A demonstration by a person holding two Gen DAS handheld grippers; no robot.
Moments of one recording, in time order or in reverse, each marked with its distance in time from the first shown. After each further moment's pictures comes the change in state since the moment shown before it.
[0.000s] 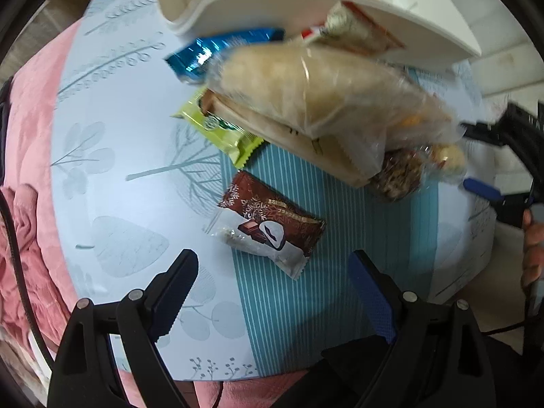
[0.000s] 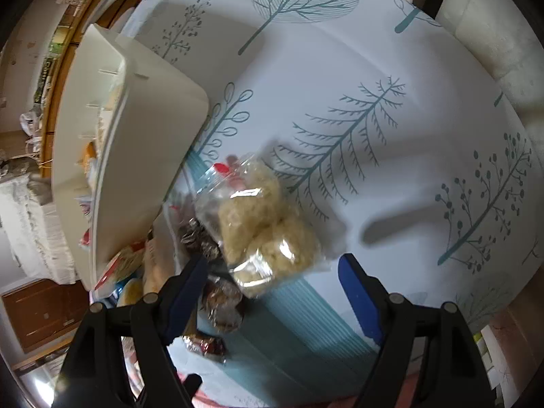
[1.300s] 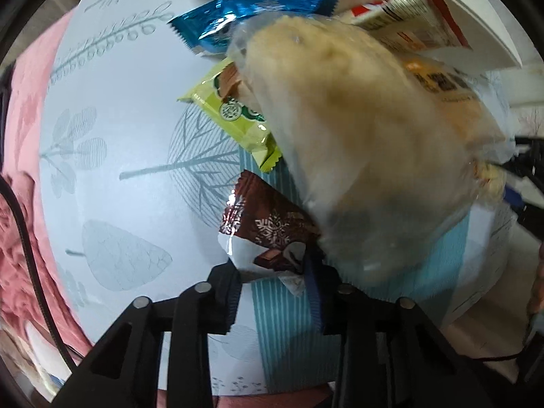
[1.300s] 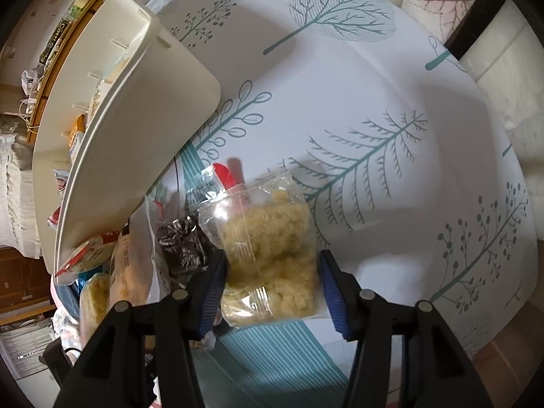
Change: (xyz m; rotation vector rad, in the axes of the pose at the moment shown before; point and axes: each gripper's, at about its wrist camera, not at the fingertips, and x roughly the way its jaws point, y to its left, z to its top) left arm 0.027 0.024 0.011 -0.089 0.041 0.011; right arm 0.009 0.014 -0.003 -0.172 -0.072 -0.096
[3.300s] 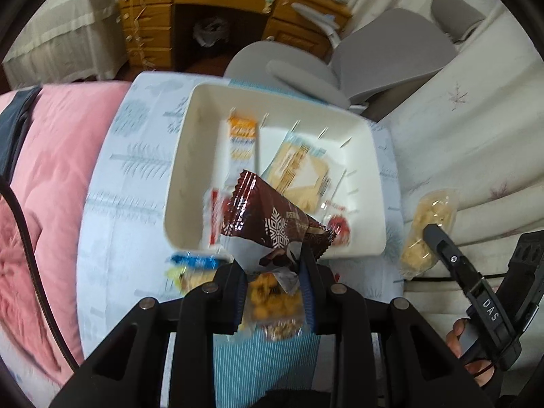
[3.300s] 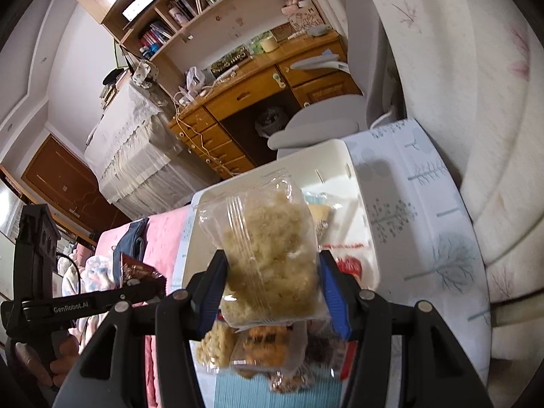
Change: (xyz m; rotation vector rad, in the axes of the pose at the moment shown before) left arm -0.210 -0.039 0.065 -0.126 -0.443 -0.186; right arm -0.161 0.094 0.041 -0.545 -0.402 0.387
